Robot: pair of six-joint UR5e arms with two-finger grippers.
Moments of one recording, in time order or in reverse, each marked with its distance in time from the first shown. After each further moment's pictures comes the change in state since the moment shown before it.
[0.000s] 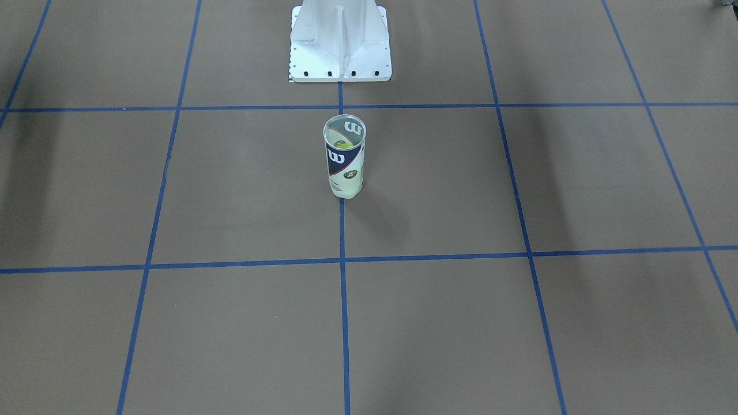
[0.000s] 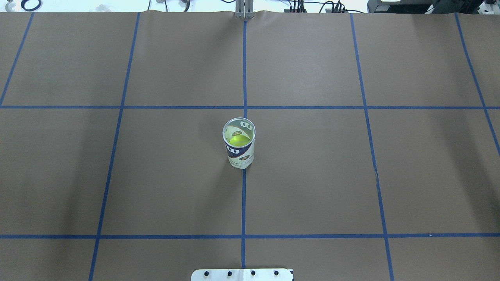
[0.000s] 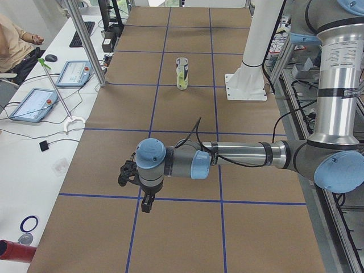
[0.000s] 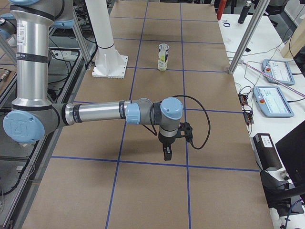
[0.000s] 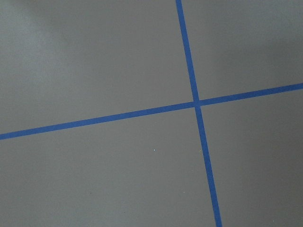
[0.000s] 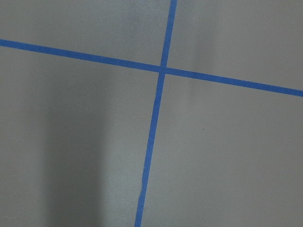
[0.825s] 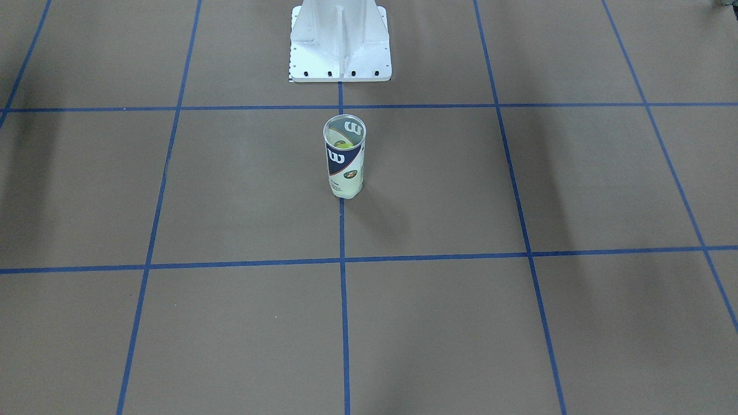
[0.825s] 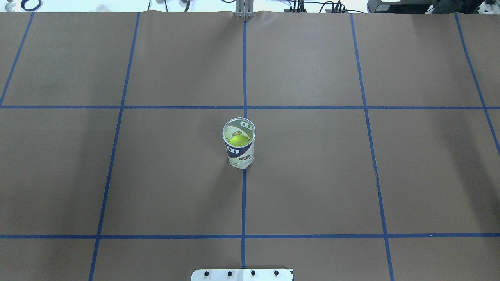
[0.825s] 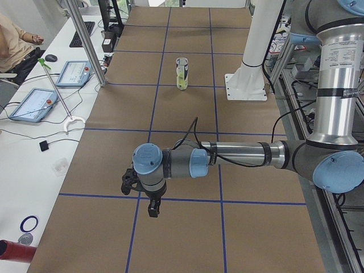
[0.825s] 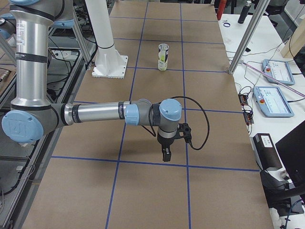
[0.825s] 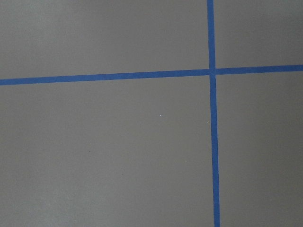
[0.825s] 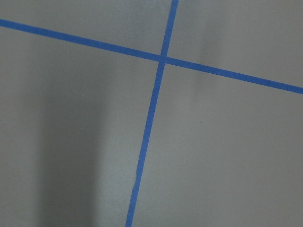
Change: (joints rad) left arm -0.002 -0.006 0.006 0.094 0.004 -0.002; right arm 0.000 -0.004 0.000 0.000 0.000 -0.013
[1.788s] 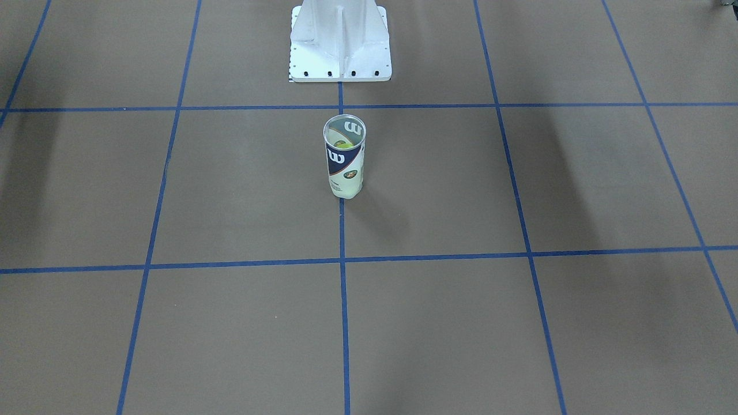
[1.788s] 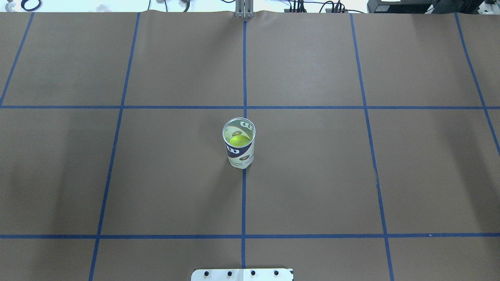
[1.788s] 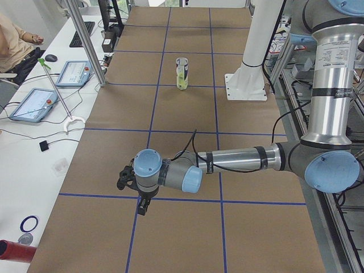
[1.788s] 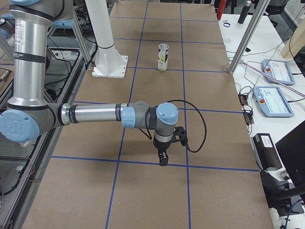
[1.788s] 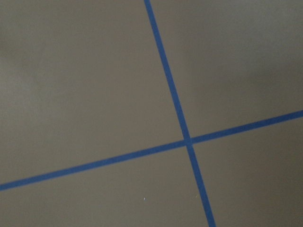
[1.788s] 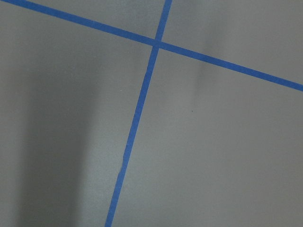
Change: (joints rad) left arm 0.077 -0.016 0.119 -0.211 -0.004 -0.054; right arm 0.000 -0.035 -0.004 -0.002 -0.035 -0.112
